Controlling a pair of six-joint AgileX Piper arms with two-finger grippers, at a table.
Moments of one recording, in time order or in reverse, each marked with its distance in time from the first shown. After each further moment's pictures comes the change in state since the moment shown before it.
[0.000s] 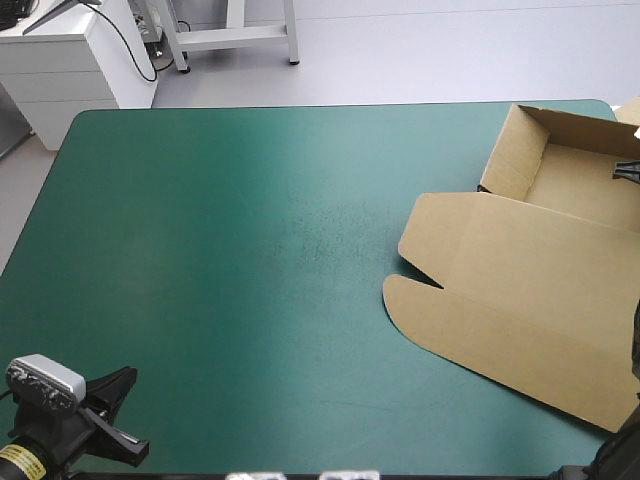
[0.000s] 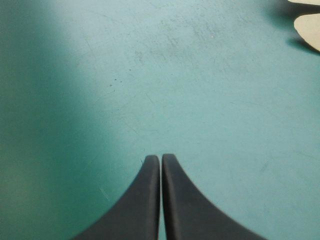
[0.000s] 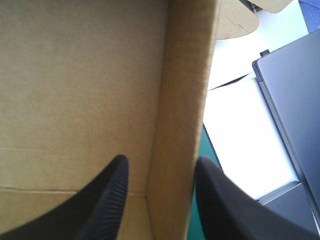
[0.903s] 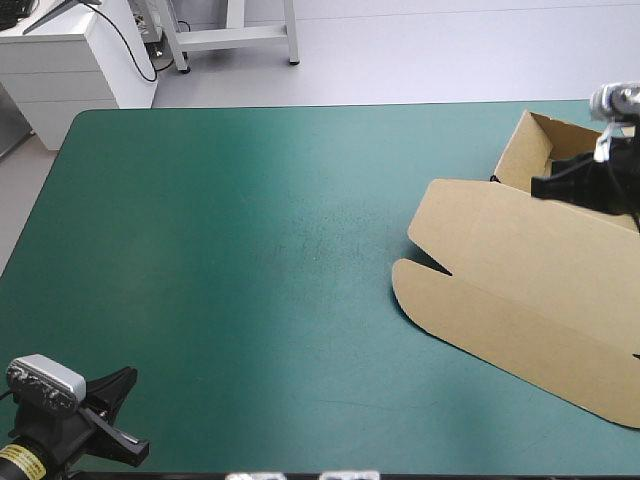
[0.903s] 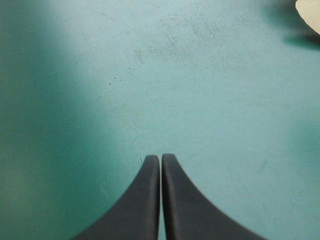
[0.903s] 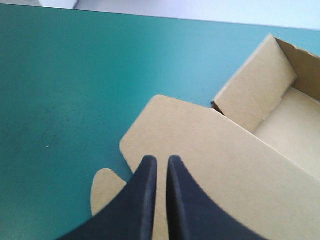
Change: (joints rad) left arm 0.000 -0.001 0.000 -0.003 0.004 0.000; right arm 0.213 -0.758 0.303 0.652 0.015 -0.345
